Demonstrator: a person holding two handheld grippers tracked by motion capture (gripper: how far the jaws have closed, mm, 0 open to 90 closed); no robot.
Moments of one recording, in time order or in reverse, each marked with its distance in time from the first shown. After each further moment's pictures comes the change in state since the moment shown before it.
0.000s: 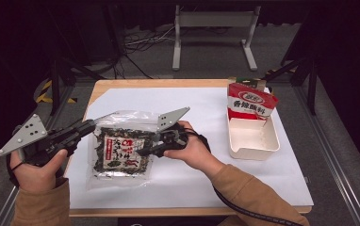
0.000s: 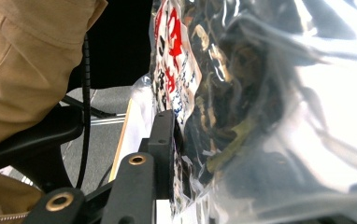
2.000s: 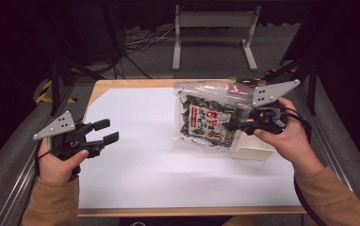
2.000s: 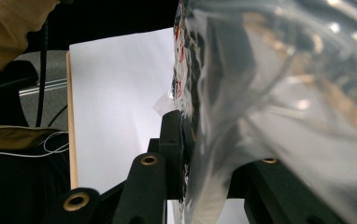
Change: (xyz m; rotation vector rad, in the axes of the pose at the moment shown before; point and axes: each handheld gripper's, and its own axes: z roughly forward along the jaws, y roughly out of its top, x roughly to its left) left arm 0.009 -0.019 0.046 0.124 -0.158 -0.075; right arm 0.039 0.010 -0.234 0.150 -0.377 0.023
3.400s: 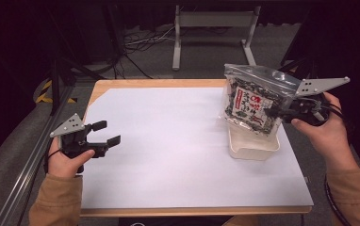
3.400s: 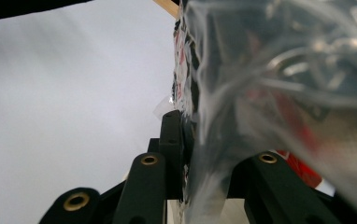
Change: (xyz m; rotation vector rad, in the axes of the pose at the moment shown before) left arm 0.027 -0.030 0.021 0.074 0.076 -0.030; right arm -0.046 -0.057 -0.066 0.047 -0.292 0.122
